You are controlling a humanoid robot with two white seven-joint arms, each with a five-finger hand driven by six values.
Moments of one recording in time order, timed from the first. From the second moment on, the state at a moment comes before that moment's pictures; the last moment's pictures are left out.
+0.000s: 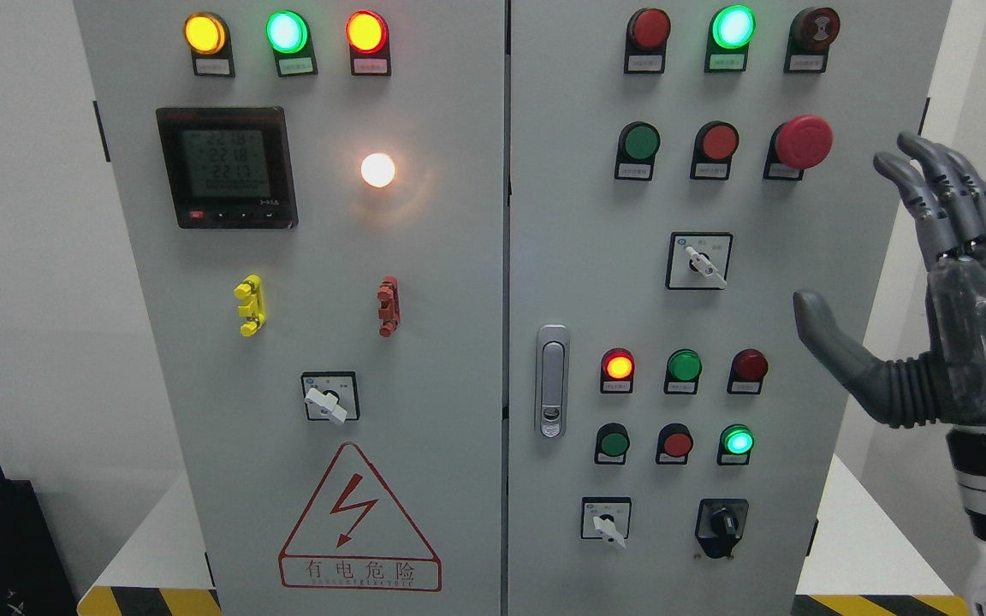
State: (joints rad) left arm 0.06 -0.08 0.00 0.00 0.04 -0.09 0.09; right arm -0.58 -0.28 -0.10 -1.92 0.80 -0.18 -0.06
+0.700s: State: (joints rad) left arm 0.06 -0.08 0.00 0.00 0.04 -0.09 0.09; right arm -0.58 -0.28 -0.10 -1.92 0.80 -0.18 -0.06
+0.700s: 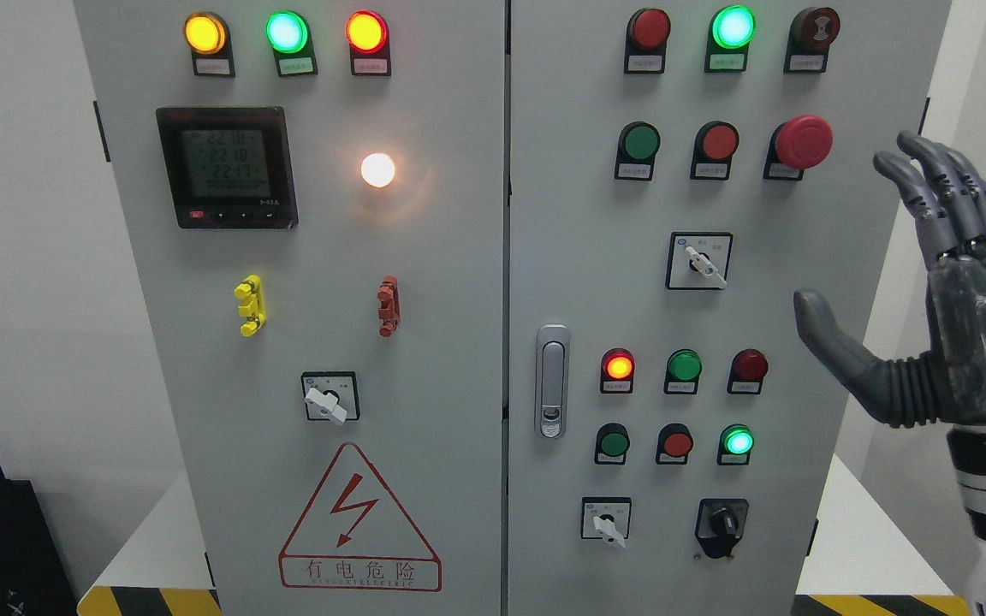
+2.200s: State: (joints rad) left arm 0.06 -0.08 0.00 0.00 0.04 -0.09 0.09; right arm -0.52 -0.18 -0.07 -1.91 0.79 -0.11 -0.10
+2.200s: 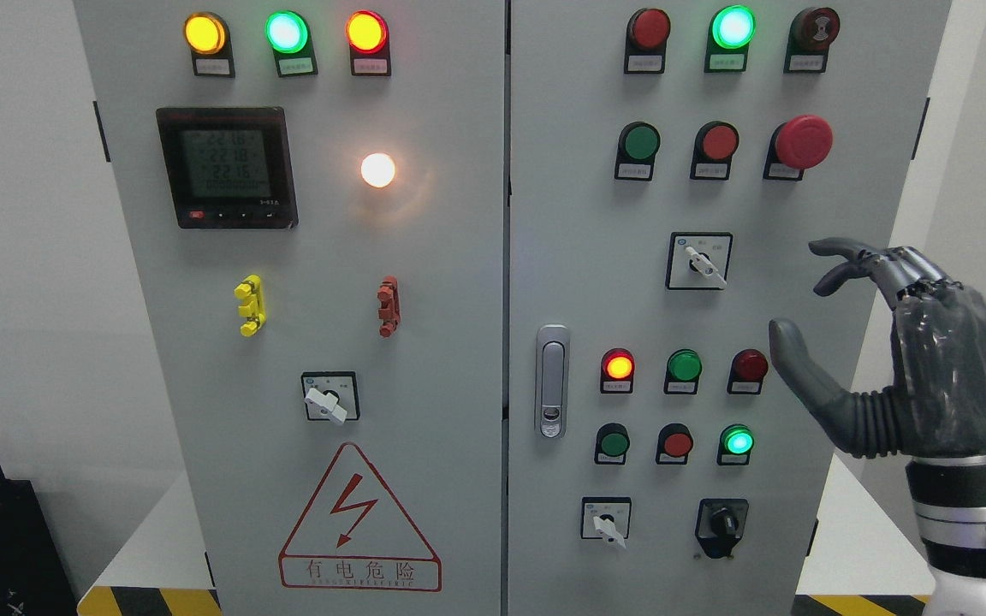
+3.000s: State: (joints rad) left arm 0.06 -0.08 0.00 0.00 0.04 -0.09 0.09; right arm -0.58 -0.11 -0.01 -1.90 0.82 0.19 -0.12
